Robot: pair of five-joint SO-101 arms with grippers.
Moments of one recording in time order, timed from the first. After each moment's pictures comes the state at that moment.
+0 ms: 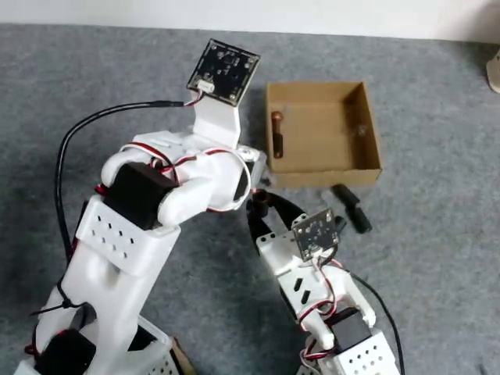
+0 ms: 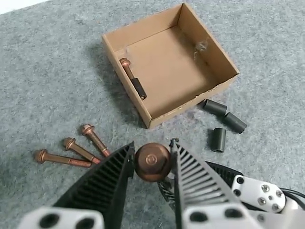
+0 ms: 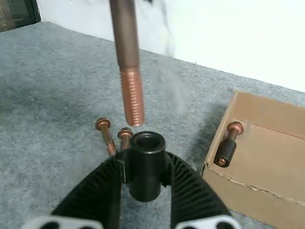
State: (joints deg) left arm 27.3 -26.3 -4.3 83.6 11.6; right arm -29.2 -104.0 95.9 27.2 4.7
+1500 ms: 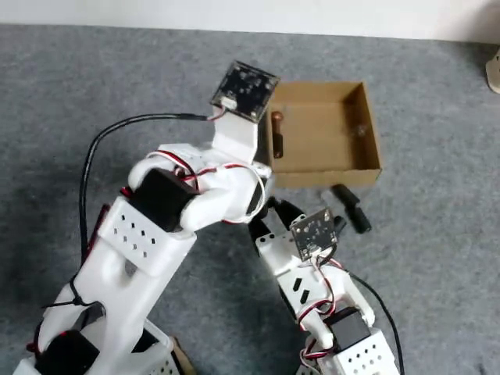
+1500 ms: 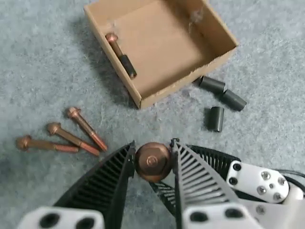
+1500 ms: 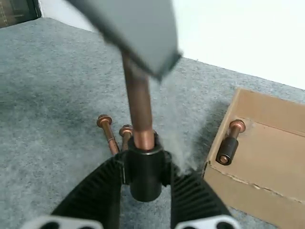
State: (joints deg) left arm 31.3 -26.9 5.1 81.5 13.4; right arm -29.4 -103.9 95.9 27.2 4.7
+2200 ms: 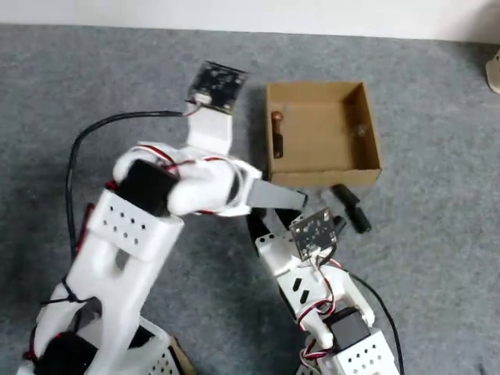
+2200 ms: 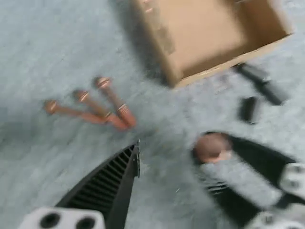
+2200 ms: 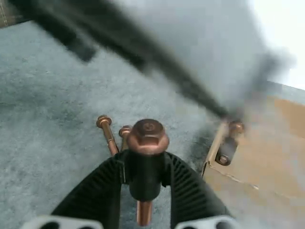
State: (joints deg) left arm 19.6 -27.0 7.4 86.1 13.8; right arm -28.7 -103.9 96.0 27.3 4.7
